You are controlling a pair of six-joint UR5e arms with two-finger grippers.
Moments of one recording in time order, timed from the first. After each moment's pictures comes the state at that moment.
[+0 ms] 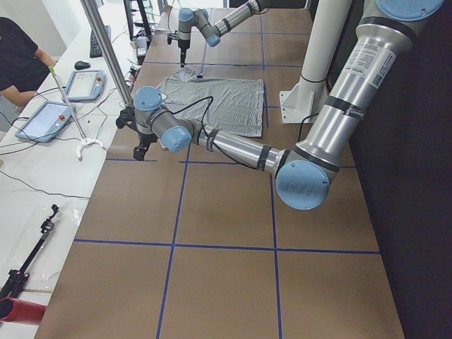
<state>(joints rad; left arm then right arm) -1.28 -1.99 -1.45 -2.03 -2.29 -0.38 0.94 -0.90 1.00 -0.99 2.04 0.82</state>
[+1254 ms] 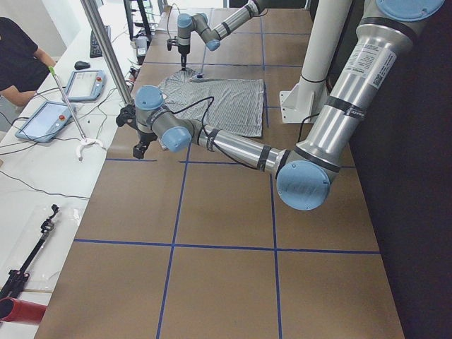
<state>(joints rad) -1.28 -1.99 -1.45 -2.06 -2.29 -0.38 0.93 -0.85 0.97 -1.04 2.04 0.78</state>
